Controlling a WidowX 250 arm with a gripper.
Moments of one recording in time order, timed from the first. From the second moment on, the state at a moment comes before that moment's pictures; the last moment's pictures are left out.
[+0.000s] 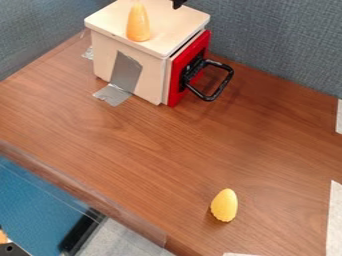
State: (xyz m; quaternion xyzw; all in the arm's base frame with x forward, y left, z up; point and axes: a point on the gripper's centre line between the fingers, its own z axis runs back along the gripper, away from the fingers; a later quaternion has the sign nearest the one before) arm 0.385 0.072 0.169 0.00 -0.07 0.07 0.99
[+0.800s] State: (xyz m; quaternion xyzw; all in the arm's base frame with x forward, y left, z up) arm 0.434 -0.028 0.120 0.01 -0.04 -0.05 1.00
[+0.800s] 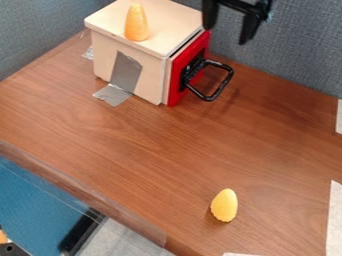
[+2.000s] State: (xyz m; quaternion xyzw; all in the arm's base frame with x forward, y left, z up) arm 0.438 -0.045 0.031 0.16 0.00 -0.08 0.98
